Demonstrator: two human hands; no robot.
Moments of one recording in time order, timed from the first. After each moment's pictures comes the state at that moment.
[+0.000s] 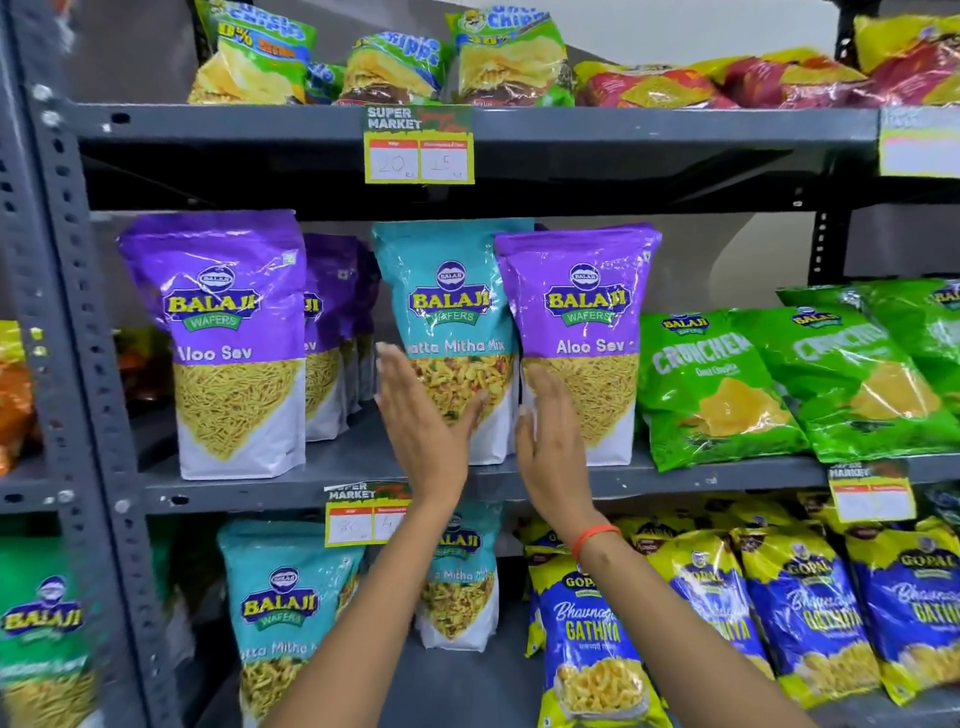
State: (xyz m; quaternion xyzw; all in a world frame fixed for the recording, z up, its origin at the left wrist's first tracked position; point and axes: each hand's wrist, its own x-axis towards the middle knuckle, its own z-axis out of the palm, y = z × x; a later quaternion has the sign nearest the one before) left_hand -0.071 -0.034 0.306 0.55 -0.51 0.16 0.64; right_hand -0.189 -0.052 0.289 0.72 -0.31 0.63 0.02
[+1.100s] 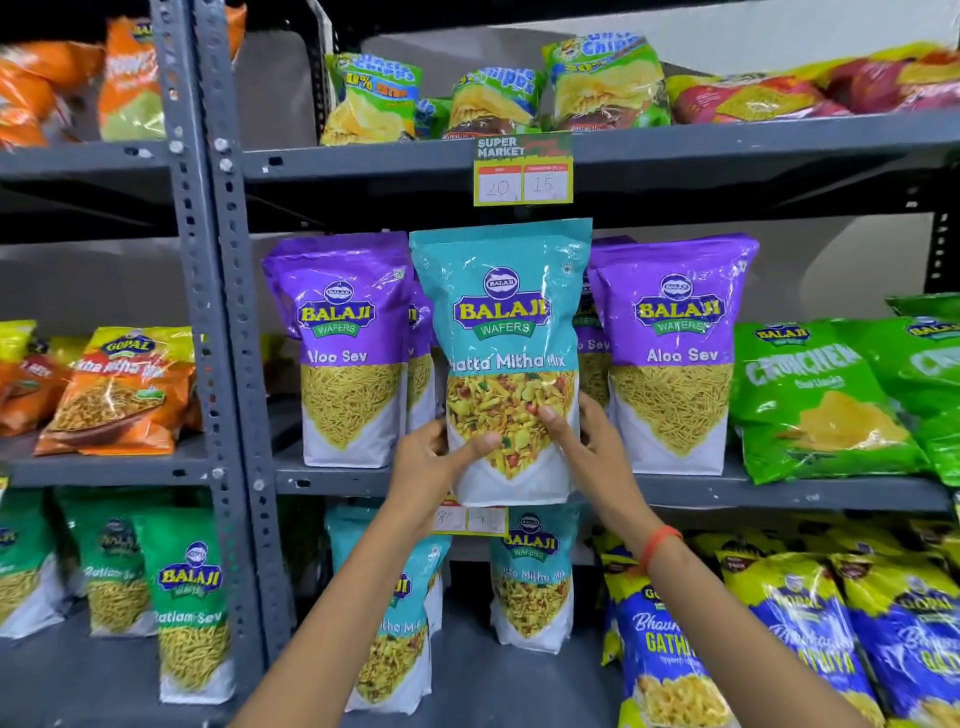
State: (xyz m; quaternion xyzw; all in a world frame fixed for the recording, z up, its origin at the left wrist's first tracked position) left_hand 0.017 0.052 0.302 0.47 -0.50 -0.25 0.68; right_hand -0.154 -0.015 0.301 0.70 -0.20 0.59 -0.35
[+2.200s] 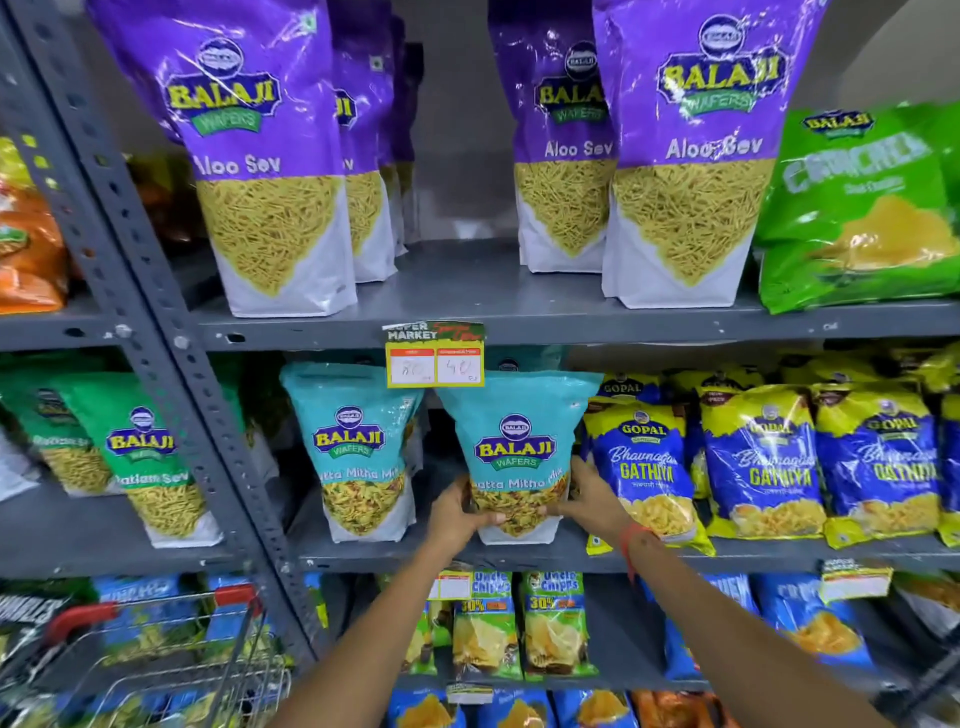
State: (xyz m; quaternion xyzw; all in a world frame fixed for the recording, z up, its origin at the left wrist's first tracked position) left_hand 0.020 -0.012 0.018 0.67 -0.50 -0.35 0.43; right_hand -0.191 -0.071 0.044 0.74 -0.45 0.28 -0.42
